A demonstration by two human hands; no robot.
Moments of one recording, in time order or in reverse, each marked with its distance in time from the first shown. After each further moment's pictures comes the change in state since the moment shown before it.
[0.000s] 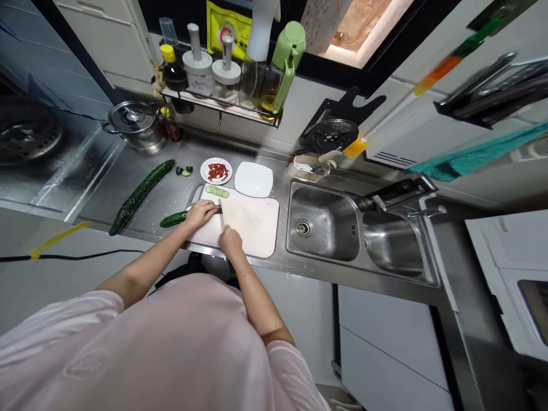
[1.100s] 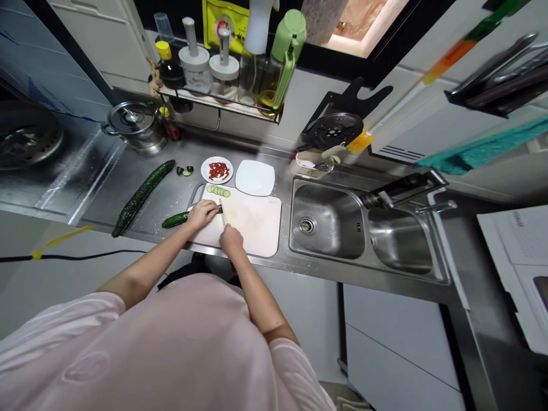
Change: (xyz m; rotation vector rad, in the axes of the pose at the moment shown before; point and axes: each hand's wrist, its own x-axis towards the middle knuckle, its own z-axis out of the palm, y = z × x) left_hand 0.000 0.002 0.000 0.013 -0.002 -0.002; right_hand 0.009 -0.004 0.003 -0.016 -0.034 0.019
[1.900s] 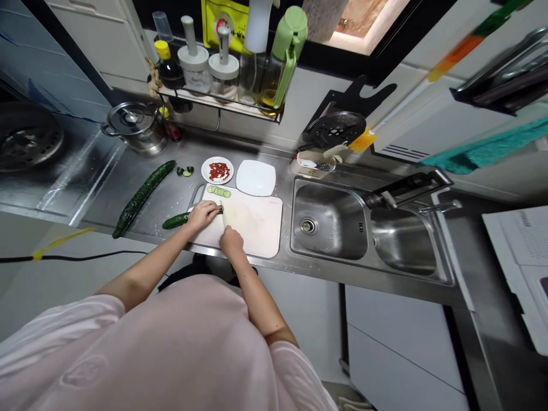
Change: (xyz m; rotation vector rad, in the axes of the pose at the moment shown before) left_hand 0.000 0.001 0.001 -0.018 0.007 -0.024; right_hand -0.002 0.000 0.003 0.011 -0.010 0.020
